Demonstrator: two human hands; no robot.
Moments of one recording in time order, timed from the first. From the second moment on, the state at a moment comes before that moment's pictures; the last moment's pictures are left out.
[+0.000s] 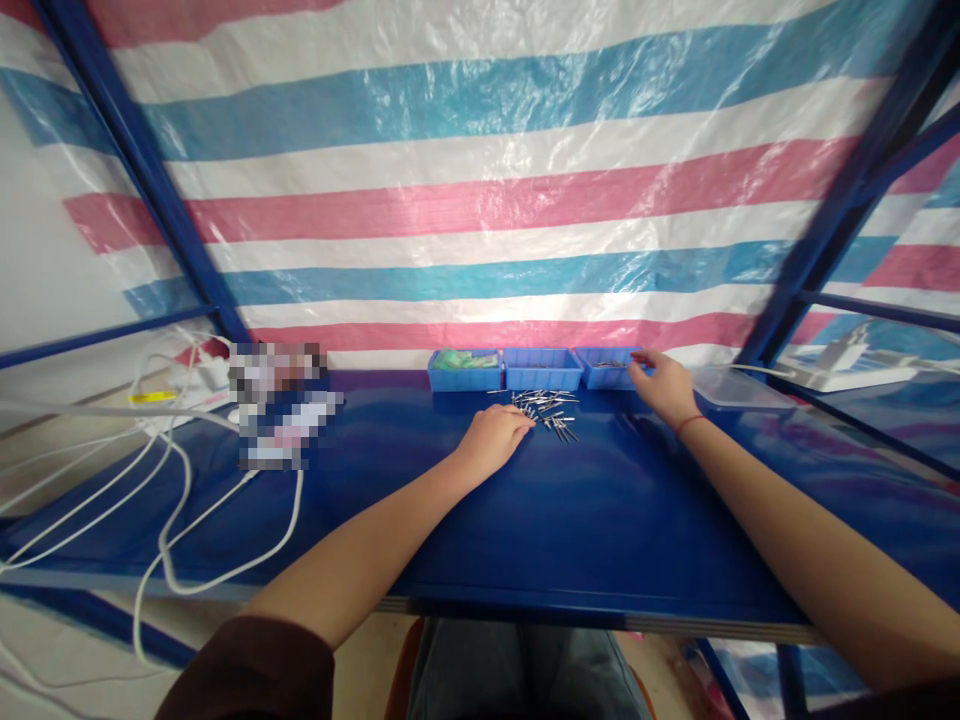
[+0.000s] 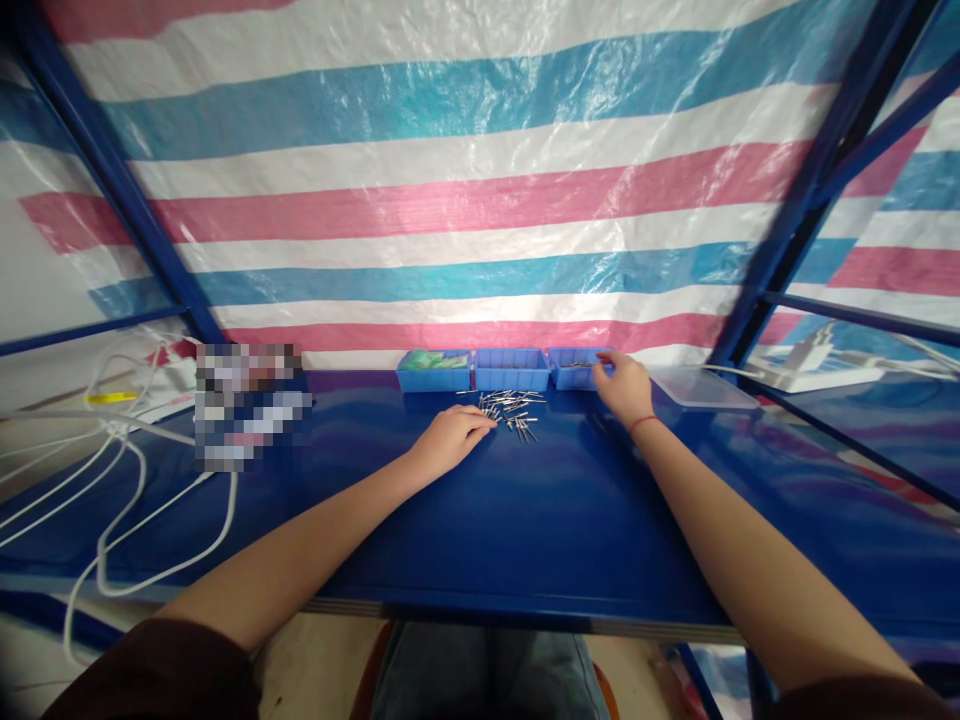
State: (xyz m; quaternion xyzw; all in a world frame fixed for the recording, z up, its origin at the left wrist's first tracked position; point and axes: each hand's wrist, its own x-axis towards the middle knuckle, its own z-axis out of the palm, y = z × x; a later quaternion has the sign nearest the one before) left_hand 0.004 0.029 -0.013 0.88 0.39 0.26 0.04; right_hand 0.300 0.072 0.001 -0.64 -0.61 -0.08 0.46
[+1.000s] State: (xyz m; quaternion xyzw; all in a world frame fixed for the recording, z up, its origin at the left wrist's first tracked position) left_hand 0.009 0.019 0.000 0.75 0.38 0.50 0.23; right_hand 0.181 0.007 0.017 -0.37 -0.86 0.11 0.34
